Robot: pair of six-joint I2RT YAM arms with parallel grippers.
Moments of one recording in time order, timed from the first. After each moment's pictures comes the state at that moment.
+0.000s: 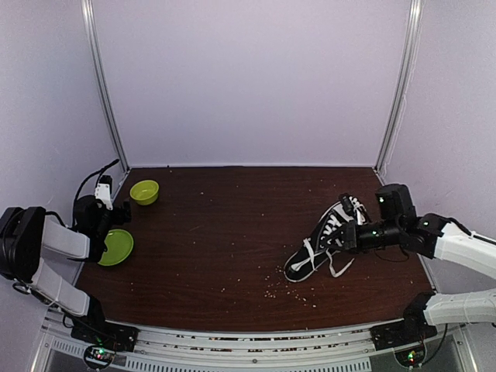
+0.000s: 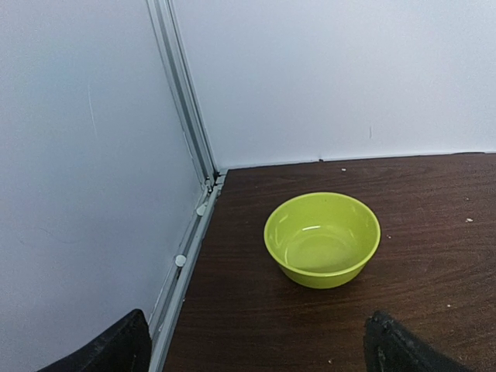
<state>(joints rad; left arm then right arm) 0.05 1.43 0.34 0.93 -0.07 0.15 0.56 0.95 0.63 -0.31 -0.50 0.63</state>
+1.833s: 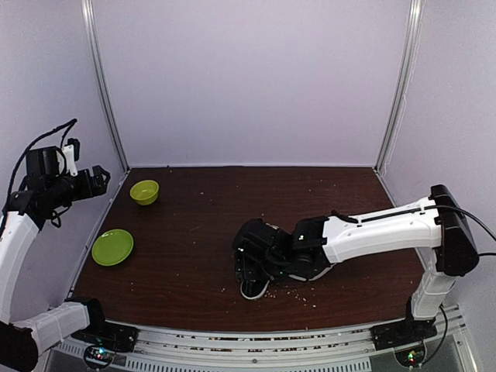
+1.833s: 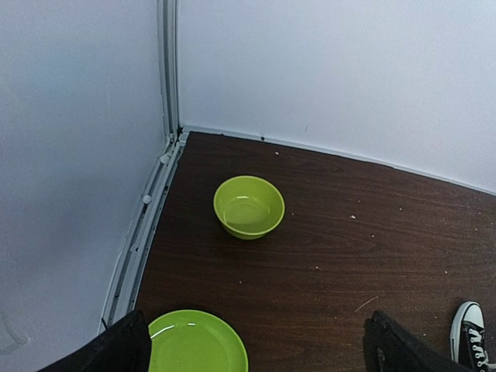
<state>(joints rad) 0.09 0.85 0.96 -0.56 0.10 -0.13 1.25 1.78 1.30 -0.53 0.31 1.07</state>
